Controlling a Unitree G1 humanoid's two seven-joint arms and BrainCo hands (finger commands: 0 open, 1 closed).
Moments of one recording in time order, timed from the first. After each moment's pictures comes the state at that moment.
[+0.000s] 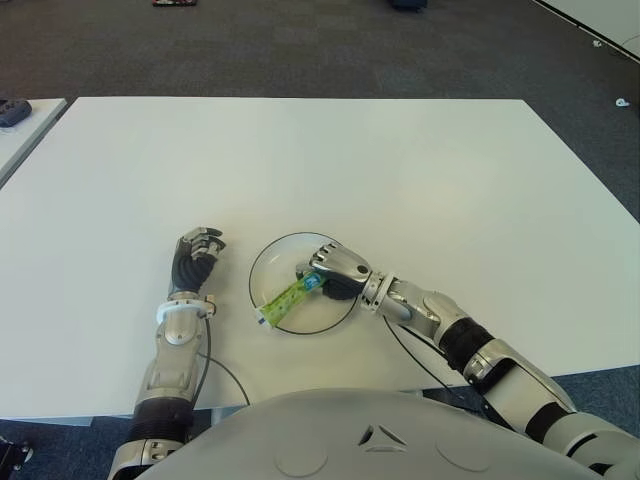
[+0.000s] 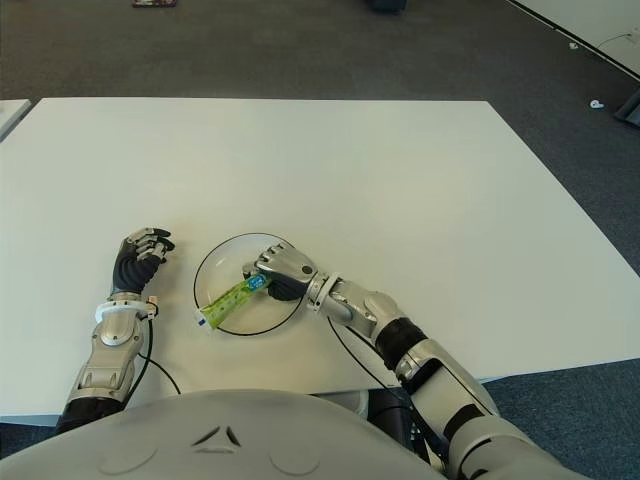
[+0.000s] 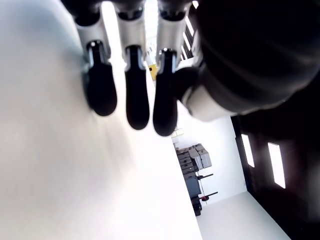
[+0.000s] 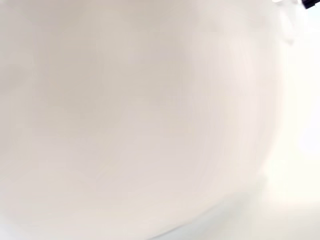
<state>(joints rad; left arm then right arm) 0.23 0.13 0.10 0.21 0.18 -0.22 0.17 -0.30 -0.35 0.71 0.54 -0.91 -0.64 -0.29</state>
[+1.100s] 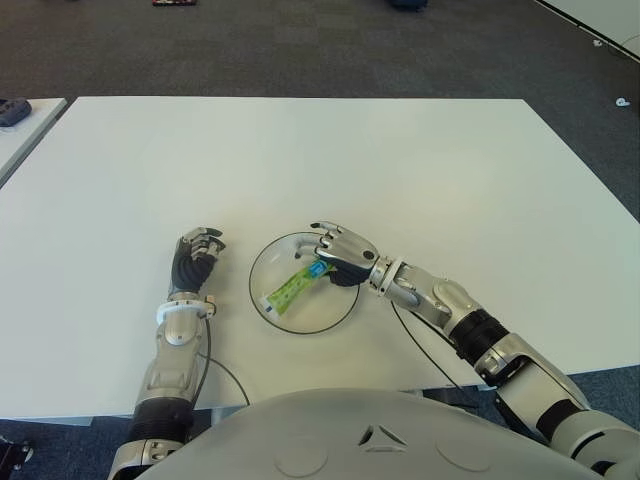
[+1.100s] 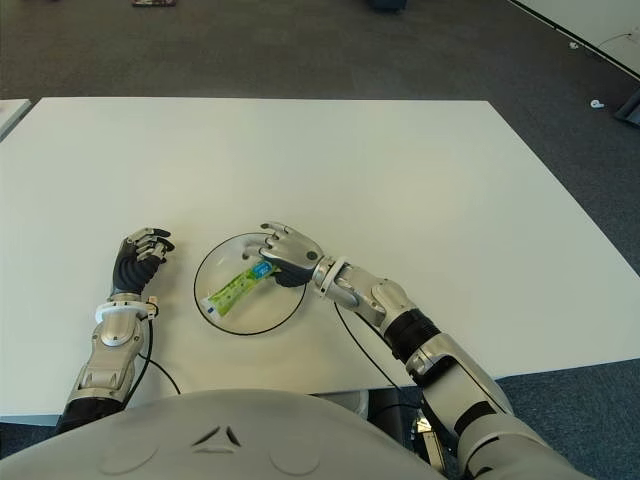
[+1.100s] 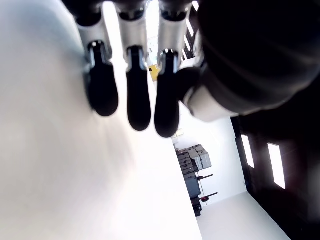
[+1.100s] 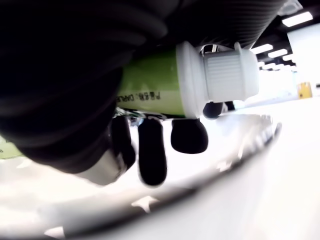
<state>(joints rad) 0.23 0.13 0.10 0.22 0.18 -0.23 0.17 -0.30 -0.42 0.66 0.34 -0.95 -0.55 -0.23</state>
